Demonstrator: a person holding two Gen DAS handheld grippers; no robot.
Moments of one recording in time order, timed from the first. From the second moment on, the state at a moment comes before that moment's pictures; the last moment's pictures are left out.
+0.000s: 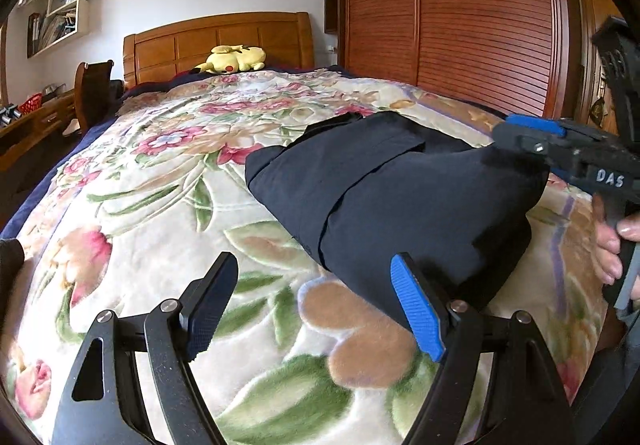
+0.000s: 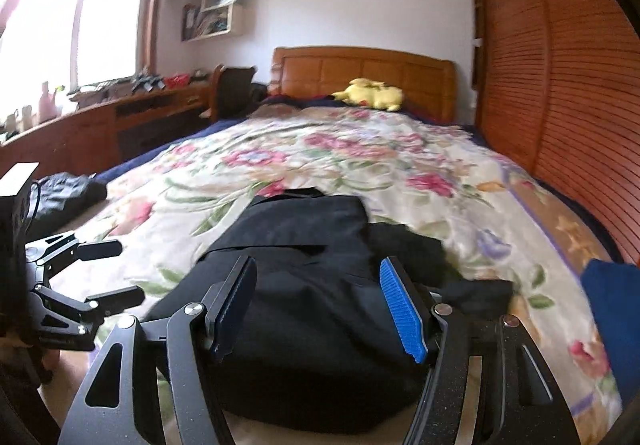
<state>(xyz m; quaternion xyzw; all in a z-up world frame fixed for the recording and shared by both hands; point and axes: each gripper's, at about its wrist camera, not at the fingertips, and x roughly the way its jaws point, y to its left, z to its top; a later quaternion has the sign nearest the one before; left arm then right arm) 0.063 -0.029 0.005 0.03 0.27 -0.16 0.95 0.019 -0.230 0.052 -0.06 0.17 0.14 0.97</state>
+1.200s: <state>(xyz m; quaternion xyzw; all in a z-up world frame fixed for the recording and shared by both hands) 0.060 0.003 -0.001 0.02 0.28 -0.14 0.95 0.059 -0.219 0.023 -0.07 0.26 0.23 0.94</state>
